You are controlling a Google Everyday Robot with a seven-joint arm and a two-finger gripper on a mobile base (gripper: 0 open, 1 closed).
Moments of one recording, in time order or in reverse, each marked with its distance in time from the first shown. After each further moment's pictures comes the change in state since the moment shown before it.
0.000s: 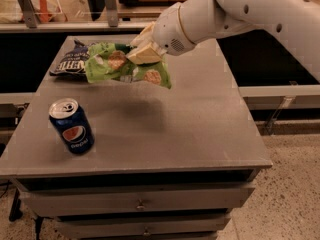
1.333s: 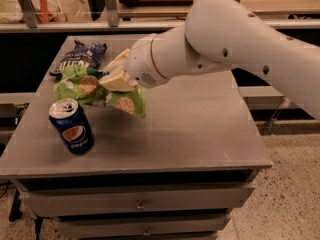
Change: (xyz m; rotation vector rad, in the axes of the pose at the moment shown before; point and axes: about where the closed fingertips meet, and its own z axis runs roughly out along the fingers) arm -0.025 0.077 0.039 0.015 -0.052 0.059
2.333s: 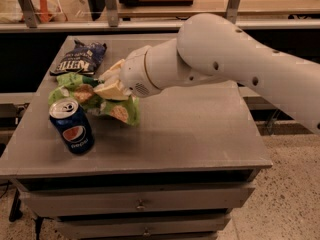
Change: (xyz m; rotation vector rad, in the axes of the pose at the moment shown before) arm 0.007 0.014 0.021 -0.011 -0.019 0.040
